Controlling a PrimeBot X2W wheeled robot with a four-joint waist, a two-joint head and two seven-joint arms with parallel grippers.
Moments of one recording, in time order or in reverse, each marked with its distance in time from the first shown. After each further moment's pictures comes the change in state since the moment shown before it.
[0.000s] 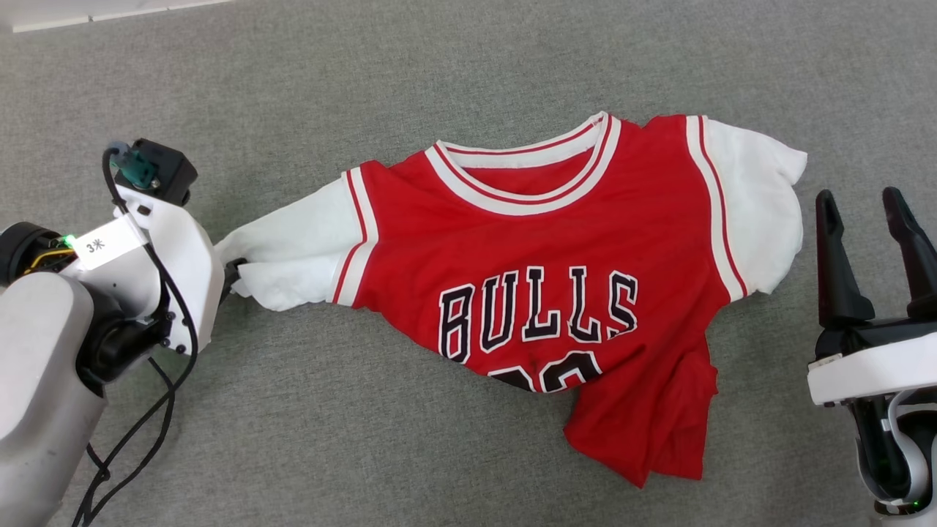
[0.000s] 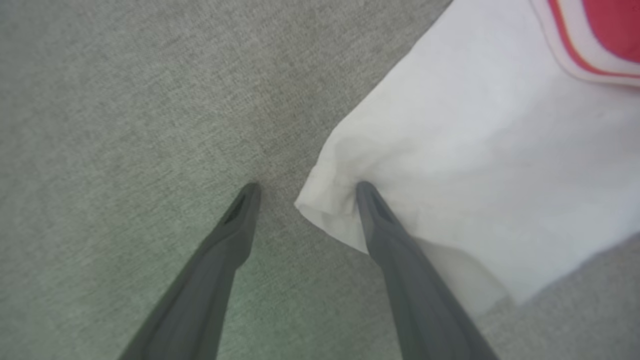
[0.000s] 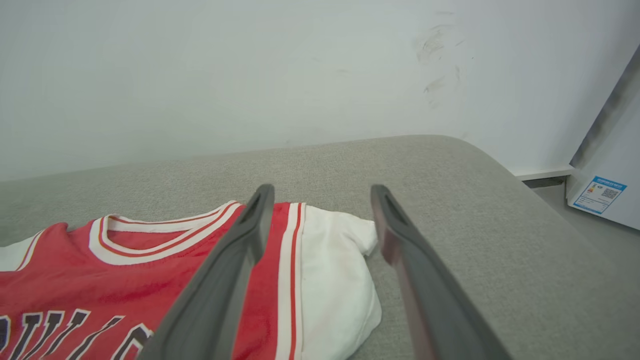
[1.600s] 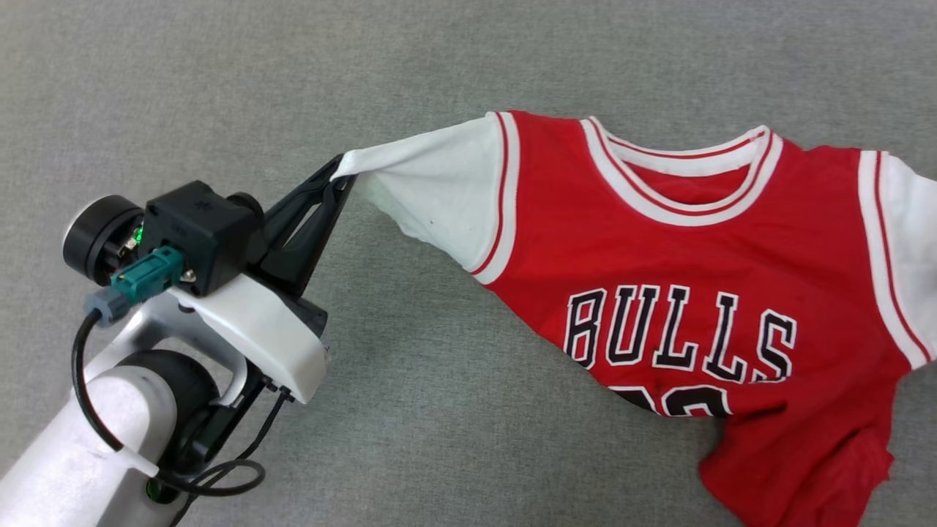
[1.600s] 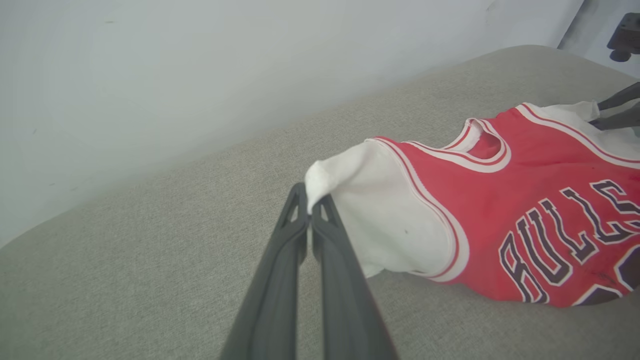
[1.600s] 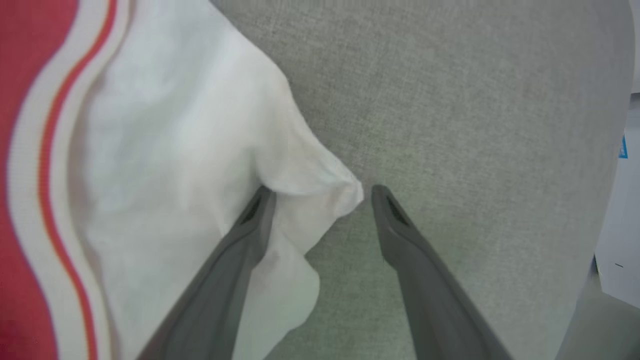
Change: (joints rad) left arm 0.172 -0.063 0.036 -0.579 0.131 0.177 -0.549; right arm -0.299 -0.519 0.165 0.318 0.022 0.000 0.898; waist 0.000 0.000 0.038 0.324
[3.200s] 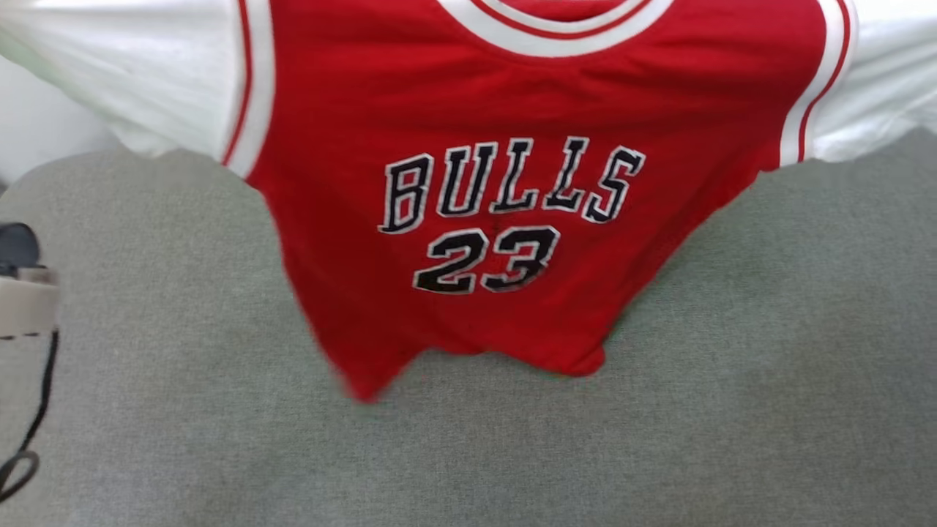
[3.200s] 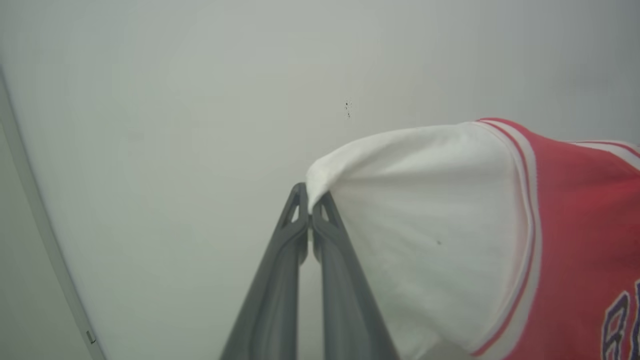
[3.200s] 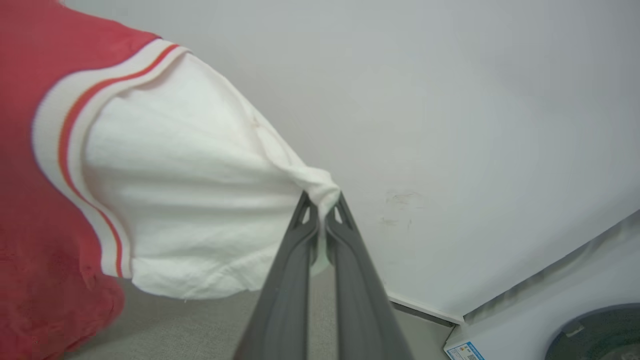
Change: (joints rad) left arm 0.132 0.184 0.421 -0.112 -0.058 0.167 -0.197; right arm -0.119 -0.020 -0.016 -0.380 0.096 0.000 -0.251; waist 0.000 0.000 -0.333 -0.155
